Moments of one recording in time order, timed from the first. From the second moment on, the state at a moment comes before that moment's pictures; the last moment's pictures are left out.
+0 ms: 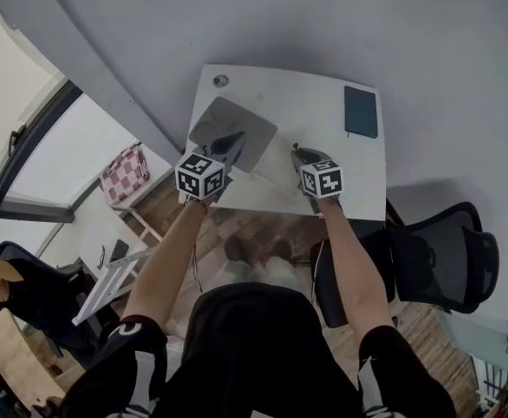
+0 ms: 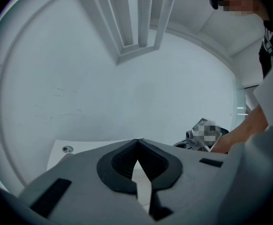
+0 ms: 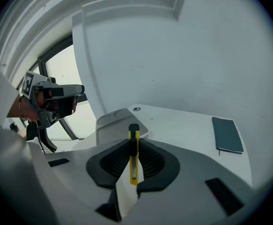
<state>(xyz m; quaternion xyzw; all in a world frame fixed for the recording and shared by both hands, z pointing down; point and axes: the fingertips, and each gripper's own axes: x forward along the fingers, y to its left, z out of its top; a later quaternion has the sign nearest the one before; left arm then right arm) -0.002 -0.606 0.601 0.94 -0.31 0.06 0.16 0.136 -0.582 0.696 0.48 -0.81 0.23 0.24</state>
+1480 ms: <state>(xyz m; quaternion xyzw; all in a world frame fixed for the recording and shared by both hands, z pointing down) -0.033 -0.619 0.683 0.89 -0.41 0.07 0.21 0.096 -0.604 0.847 0.34 -0.79 0.32 0.39</state>
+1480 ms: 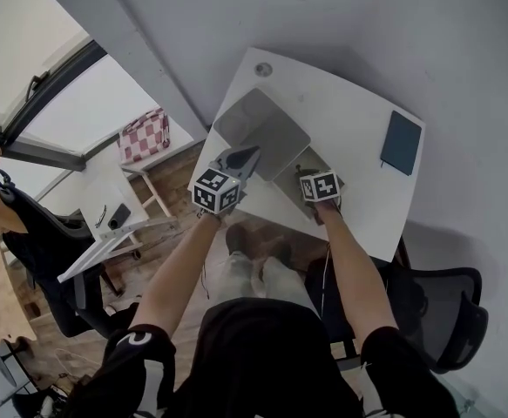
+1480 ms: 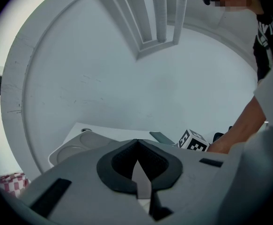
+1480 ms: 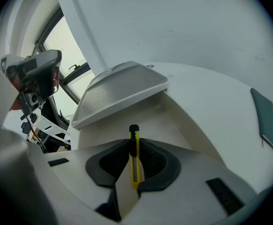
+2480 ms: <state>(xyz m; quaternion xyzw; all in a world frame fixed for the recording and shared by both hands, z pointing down) -0.002 -0.621 0.578 0.90 -0.40 0.02 0.14 0.159 -0.636 0.643 0.44 -0.86 0.17 0.20</state>
